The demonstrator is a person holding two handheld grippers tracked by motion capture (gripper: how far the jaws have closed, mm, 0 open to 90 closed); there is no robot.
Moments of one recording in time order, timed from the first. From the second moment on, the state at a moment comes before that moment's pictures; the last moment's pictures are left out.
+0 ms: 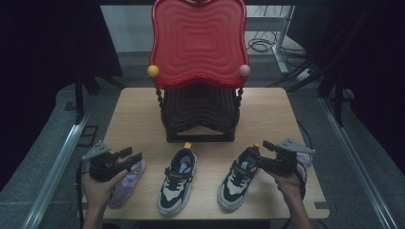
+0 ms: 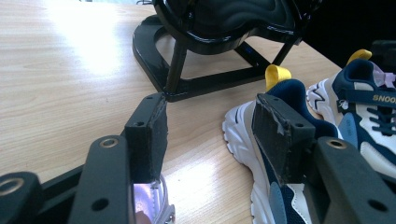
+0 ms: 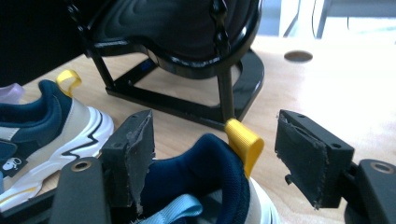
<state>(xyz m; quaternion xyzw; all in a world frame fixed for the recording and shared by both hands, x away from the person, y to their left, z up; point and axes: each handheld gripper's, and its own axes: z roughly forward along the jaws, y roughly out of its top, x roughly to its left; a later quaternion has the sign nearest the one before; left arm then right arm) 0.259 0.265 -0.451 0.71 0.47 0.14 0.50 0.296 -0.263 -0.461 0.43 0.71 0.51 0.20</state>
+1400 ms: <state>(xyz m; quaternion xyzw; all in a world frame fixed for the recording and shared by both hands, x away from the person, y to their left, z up) 0.263 0.242 -0.439 0.75 0.45 0.15 0.46 0.280 -0.303 -0.461 0.47 0.67 0.55 0.17</state>
